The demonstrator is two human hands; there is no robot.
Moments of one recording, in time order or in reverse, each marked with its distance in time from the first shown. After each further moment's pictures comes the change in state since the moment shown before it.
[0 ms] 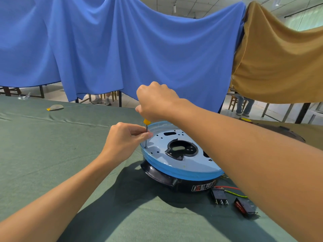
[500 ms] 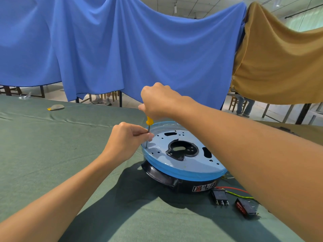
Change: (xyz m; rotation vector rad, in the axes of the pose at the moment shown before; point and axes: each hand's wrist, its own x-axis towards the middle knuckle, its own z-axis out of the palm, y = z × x) left_hand 0.000 0.002 0.000 0.025 -0.051 -0.018; right_hand 0.005 0.008 0.000 0.007 -0.073 0.010
